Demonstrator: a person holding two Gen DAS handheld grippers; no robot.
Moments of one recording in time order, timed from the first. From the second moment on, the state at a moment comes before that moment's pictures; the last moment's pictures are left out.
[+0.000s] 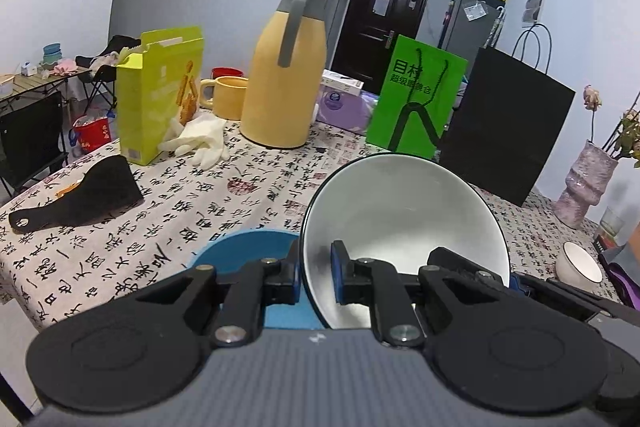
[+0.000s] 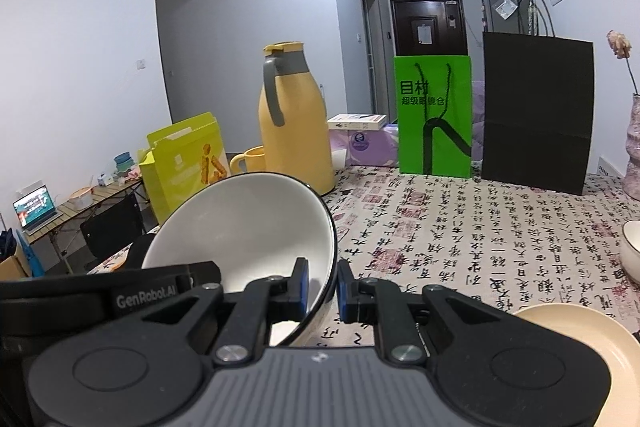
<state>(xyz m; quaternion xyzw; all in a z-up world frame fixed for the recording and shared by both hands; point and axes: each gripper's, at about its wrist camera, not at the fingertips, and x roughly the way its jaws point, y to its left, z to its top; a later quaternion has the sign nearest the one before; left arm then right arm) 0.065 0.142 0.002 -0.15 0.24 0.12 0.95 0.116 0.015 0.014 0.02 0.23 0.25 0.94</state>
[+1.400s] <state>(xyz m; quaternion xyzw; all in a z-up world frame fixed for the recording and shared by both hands) 0.075 0.189 -0.045 -0.17 0.31 0.16 0.92 0.142 0.066 -0.031 -0.02 0.31 0.31 0.90</state>
